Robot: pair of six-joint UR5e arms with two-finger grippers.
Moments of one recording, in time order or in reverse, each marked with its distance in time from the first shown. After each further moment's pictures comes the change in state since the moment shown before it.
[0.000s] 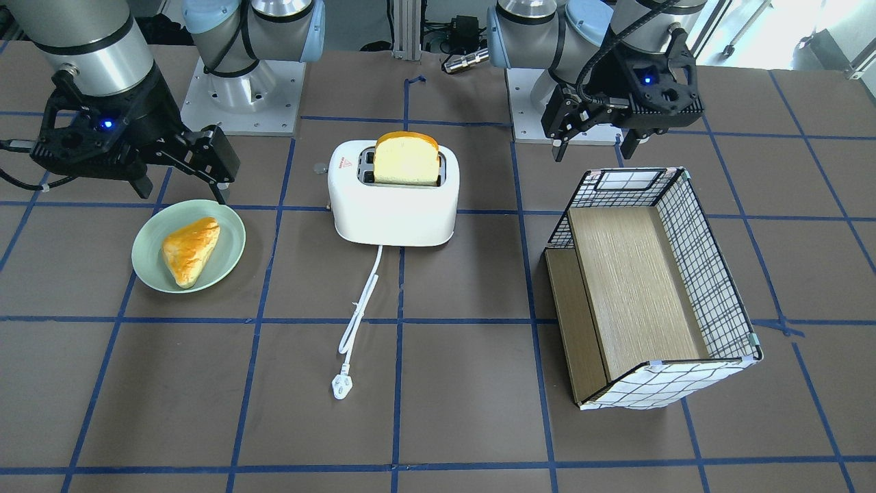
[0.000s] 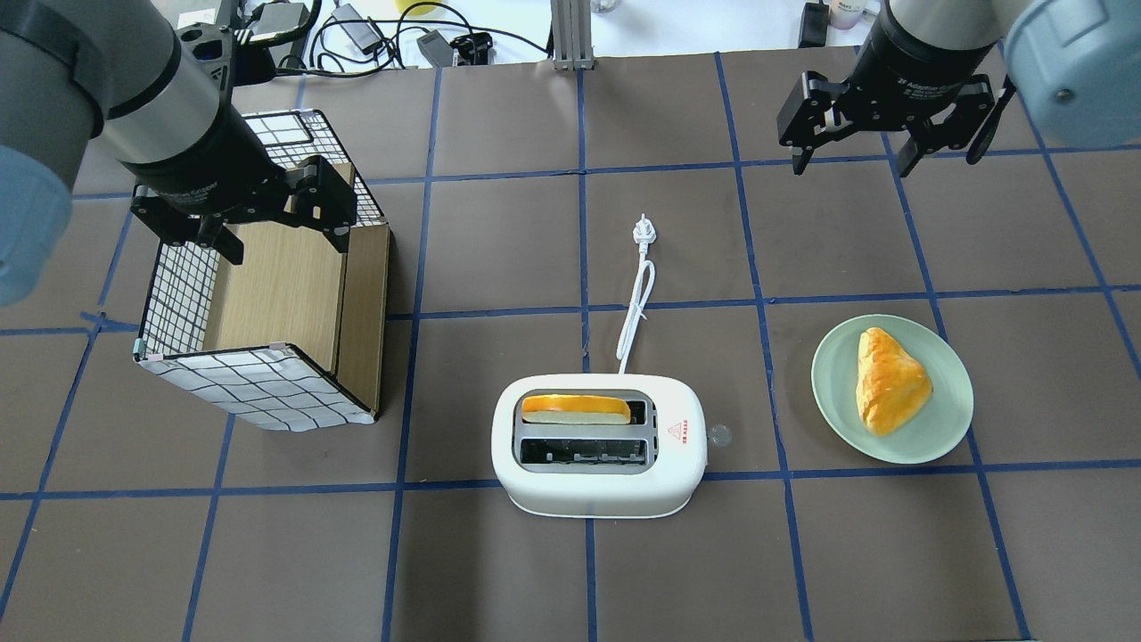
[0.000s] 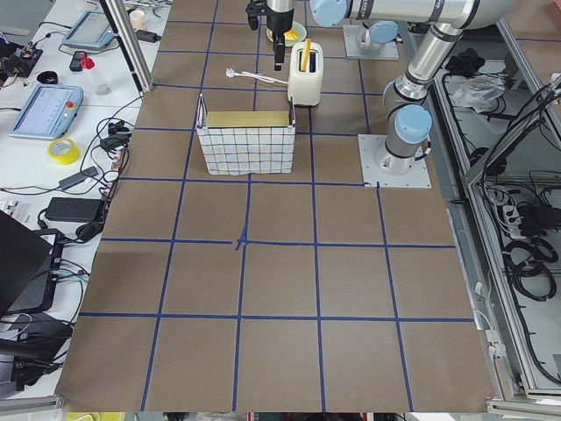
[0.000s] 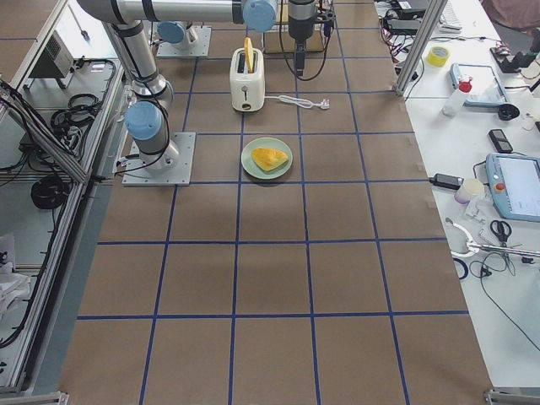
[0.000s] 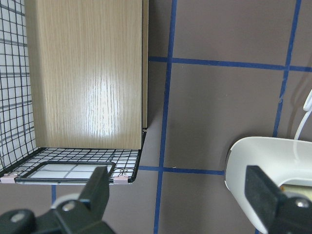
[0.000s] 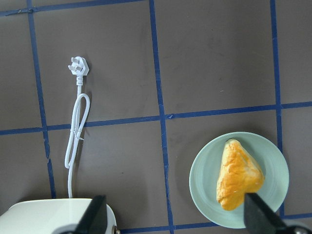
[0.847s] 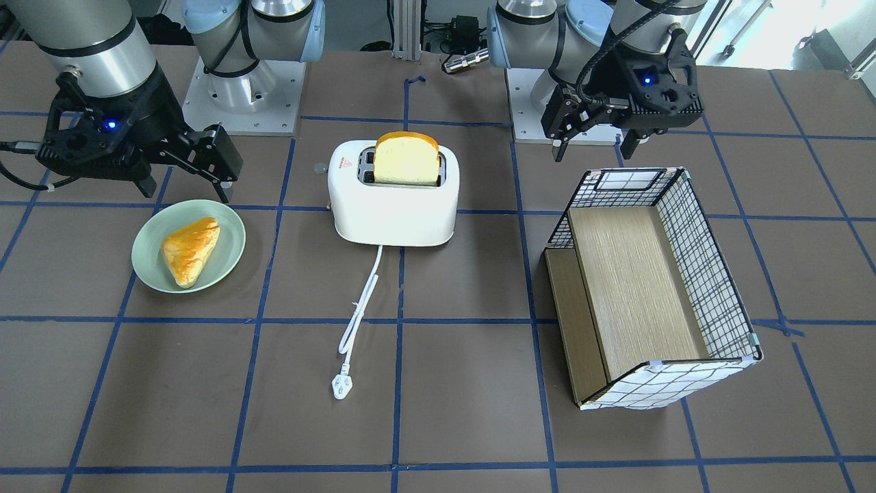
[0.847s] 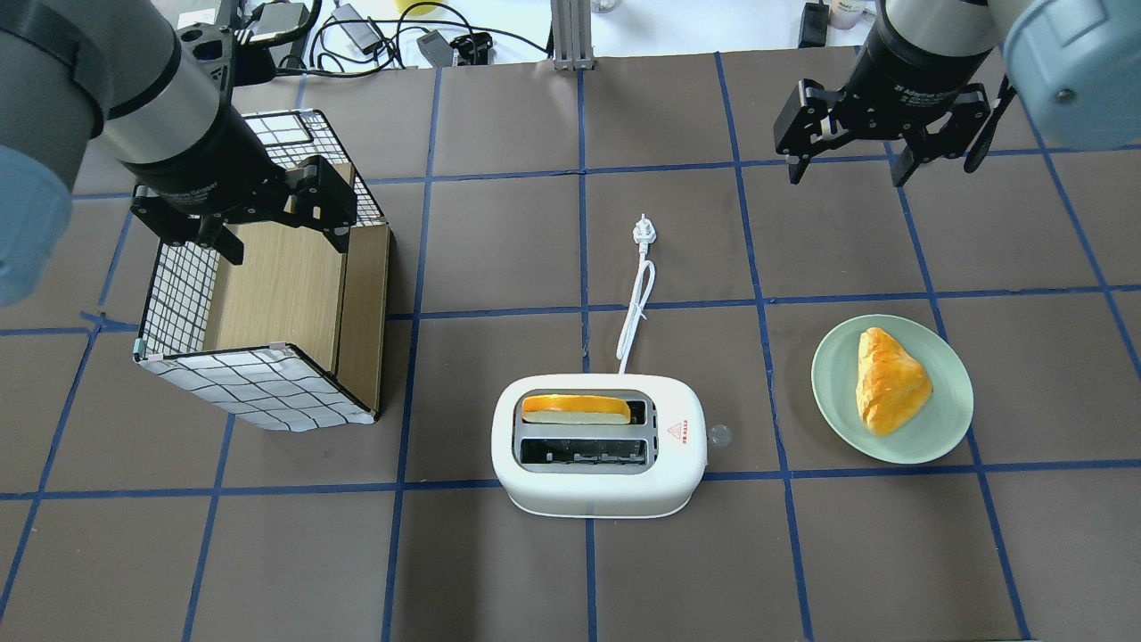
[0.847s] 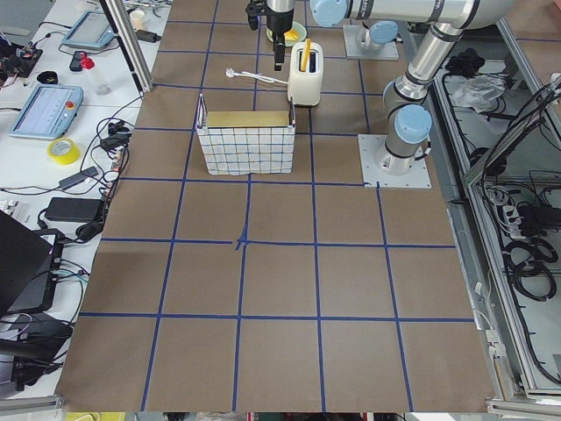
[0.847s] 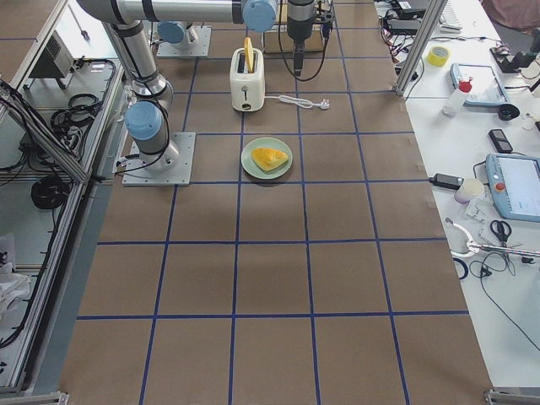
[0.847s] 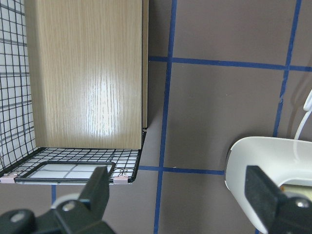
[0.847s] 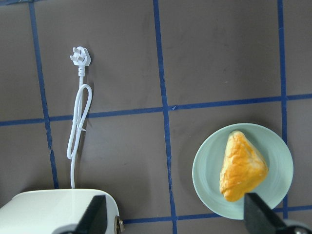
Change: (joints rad) left arm 0.000 0.000 0.000 0.000 0.000 0.000; right arm 0.002 -0.003 0.002 0.061 0.013 0.000
